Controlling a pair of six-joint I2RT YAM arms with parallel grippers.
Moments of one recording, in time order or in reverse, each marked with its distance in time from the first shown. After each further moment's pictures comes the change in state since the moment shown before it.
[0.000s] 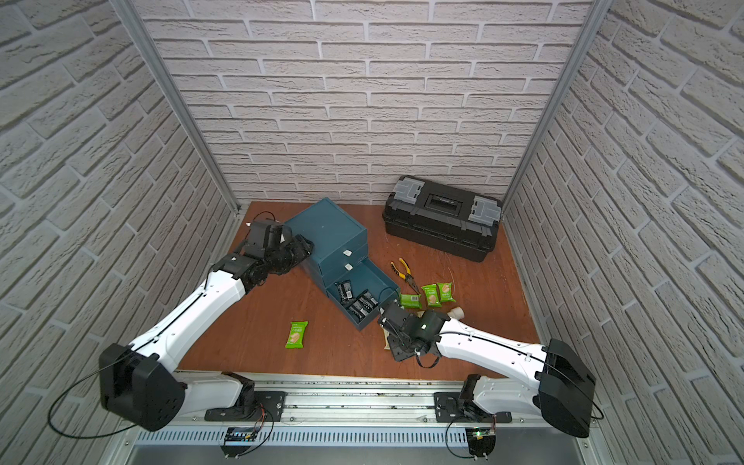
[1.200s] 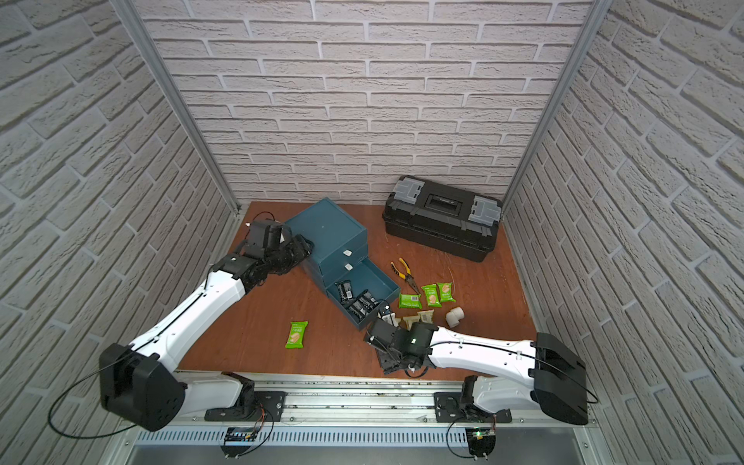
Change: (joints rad) left arm 0.004 0.000 -0.005 0.008 0.013 -0.008; right arm 0.094 -0.008 0.038 0.073 0.080 0.087
